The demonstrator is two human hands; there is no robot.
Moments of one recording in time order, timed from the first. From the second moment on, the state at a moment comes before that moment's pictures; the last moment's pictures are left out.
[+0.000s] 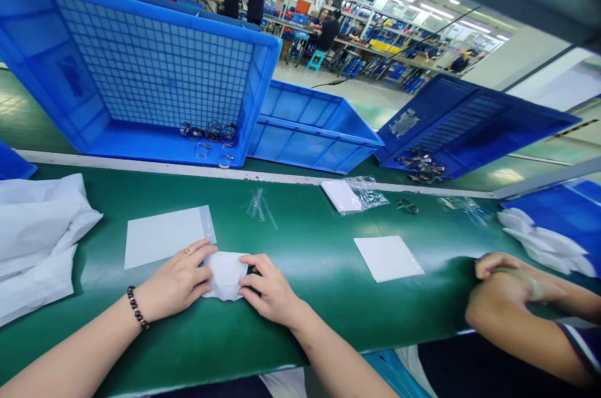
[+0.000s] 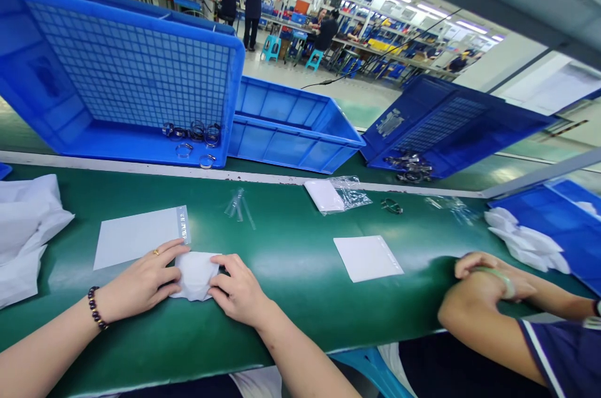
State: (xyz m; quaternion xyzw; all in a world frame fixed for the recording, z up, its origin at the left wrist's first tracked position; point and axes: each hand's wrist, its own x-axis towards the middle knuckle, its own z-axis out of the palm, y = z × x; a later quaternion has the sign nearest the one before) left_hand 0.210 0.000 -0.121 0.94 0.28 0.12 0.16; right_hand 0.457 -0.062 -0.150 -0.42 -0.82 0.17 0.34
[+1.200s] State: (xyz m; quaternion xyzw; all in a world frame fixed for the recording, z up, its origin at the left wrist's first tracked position) left_hand 0.214 -0.004 -0.124 0.92 0.32 0.08 0.19; right_hand 0.456 -0.059 -0.143 -0.45 -0.82 0.18 0.30
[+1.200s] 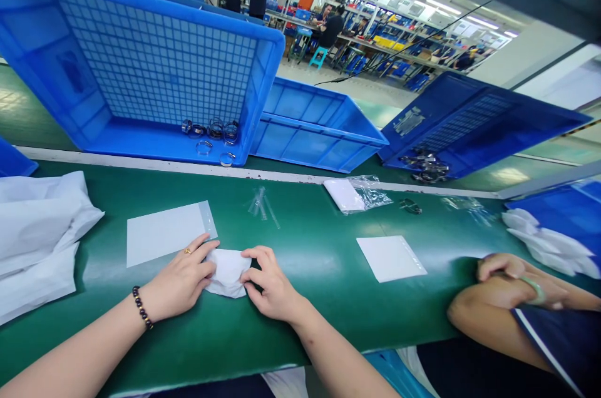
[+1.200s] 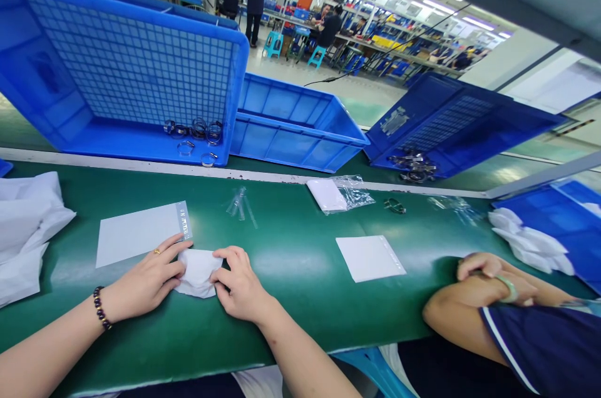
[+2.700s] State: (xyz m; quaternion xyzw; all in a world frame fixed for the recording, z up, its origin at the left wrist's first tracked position) left_hand 0.219 -0.022 -0.108 0.75 0.46 0.25 0.40; right_hand 0.467 -0.060 -0.169 -0.56 -0.73 0.11 0.39
